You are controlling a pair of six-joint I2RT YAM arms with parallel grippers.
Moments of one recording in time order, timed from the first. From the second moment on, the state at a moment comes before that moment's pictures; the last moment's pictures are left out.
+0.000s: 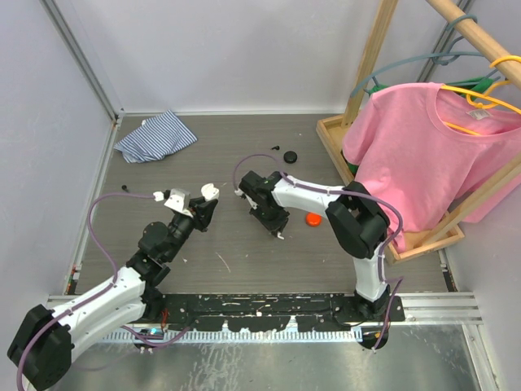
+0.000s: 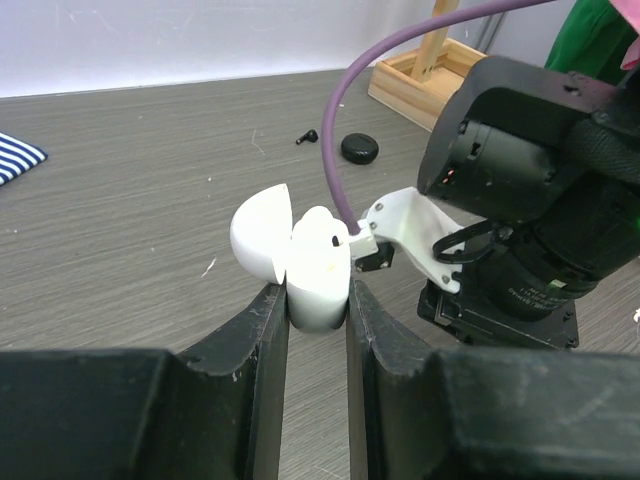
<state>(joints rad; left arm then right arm) -0.63 0.75 0.19 0.64 -0.13 -0.16 0.83 1.98 1.40 -0.89 0.07 0.07</state>
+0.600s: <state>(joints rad) -0.63 0.76 0.17 0.68 -0.03 -0.14 0.83 1.63 1.23 -0.65 0.06 0.18</state>
